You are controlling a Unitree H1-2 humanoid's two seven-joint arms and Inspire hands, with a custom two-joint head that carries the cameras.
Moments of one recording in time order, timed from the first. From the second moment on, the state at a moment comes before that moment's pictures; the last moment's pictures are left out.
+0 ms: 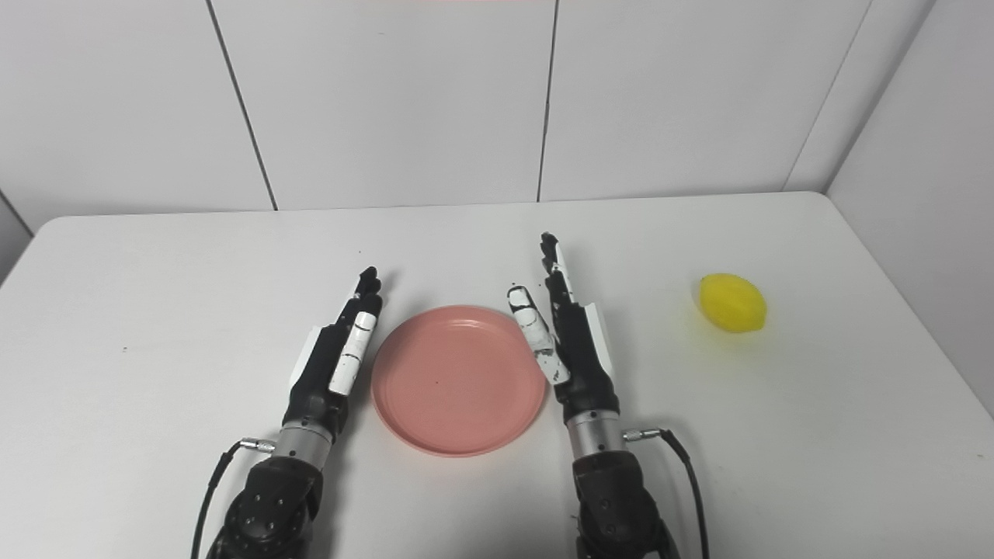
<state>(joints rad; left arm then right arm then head) -0.20 -0.08 -0.20 0.04 0.15 0.11 -0.01 -0.14 0.05 0.06 -0.09 -0.25 -0.07 -0.10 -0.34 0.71</state>
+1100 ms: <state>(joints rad) -0.17 -0.13 -0.15 0.05 0.06 0.06 -0.01 -0.19 -0.33 -0.18 -0.20 -0.52 0.19 -0.07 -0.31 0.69</state>
